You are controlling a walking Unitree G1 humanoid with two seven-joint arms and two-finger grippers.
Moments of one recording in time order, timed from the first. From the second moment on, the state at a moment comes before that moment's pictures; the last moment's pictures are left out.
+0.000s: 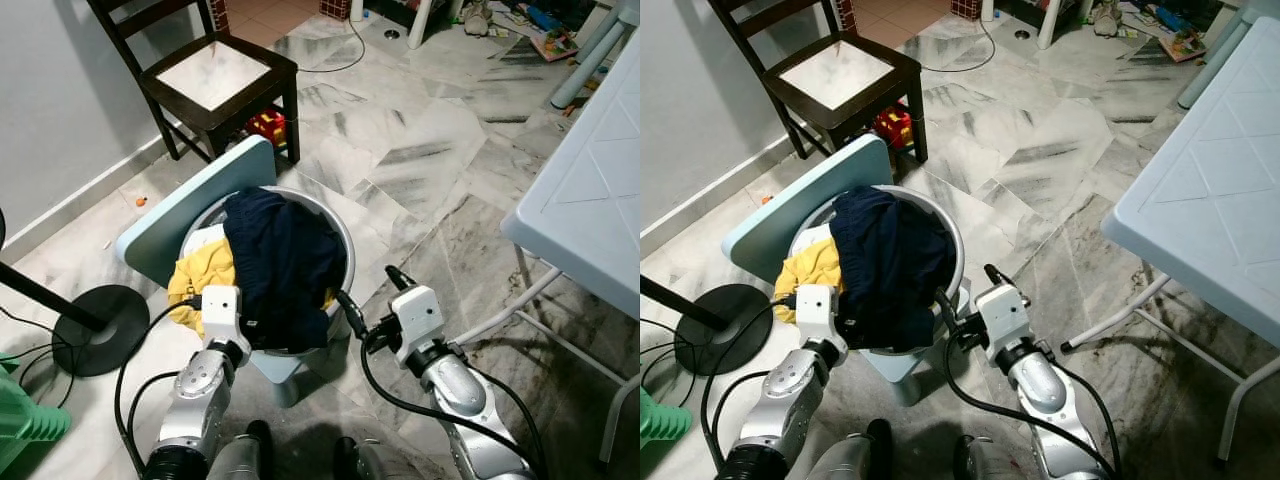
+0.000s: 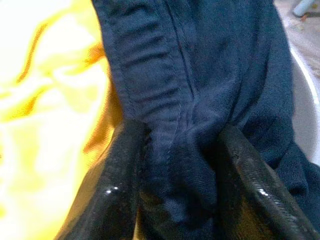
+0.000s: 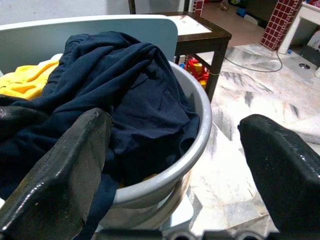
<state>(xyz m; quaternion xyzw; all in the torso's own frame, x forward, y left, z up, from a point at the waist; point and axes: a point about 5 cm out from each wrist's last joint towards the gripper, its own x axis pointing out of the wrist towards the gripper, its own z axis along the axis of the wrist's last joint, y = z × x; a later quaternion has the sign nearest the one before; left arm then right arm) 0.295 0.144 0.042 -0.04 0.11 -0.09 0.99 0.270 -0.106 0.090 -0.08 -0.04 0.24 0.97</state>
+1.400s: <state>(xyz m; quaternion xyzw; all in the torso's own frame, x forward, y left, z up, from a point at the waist) 0.314 0.150 0.098 0.57 -0.15 -0.20 0.78 0.270 -0.102 0.086 -0.08 -0.03 0.23 0.97</state>
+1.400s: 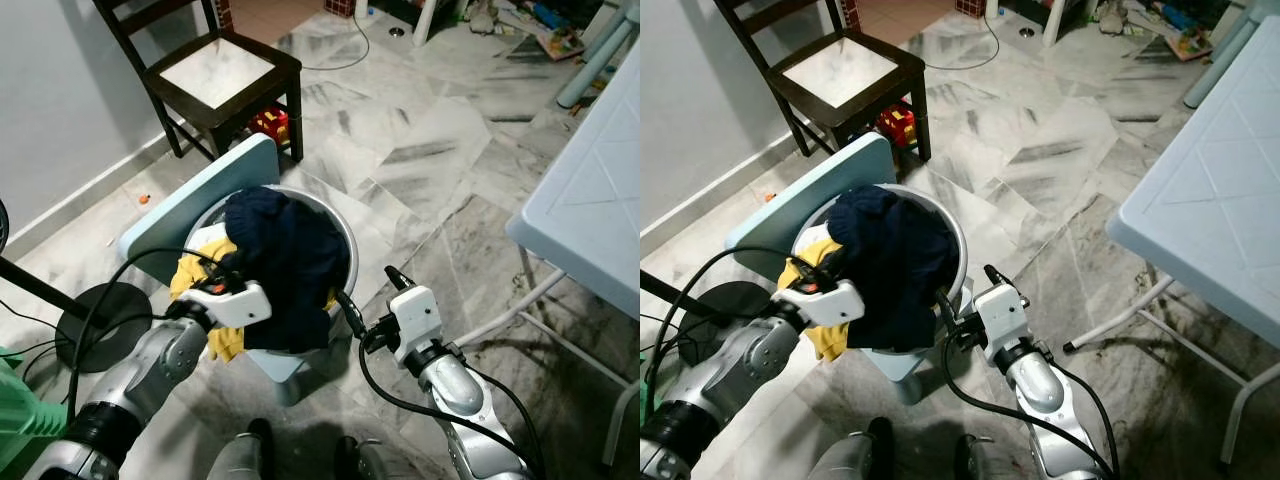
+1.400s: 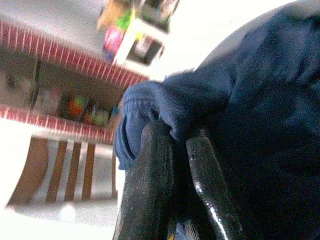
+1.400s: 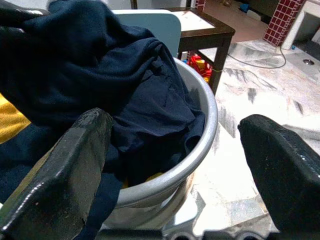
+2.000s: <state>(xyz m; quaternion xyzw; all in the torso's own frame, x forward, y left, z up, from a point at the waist) 0.303 0.171 0.062 0.32 -0.03 -0.09 0.94 0.270 -0.105 0.086 -0.08 -0.03 0.24 0.97</state>
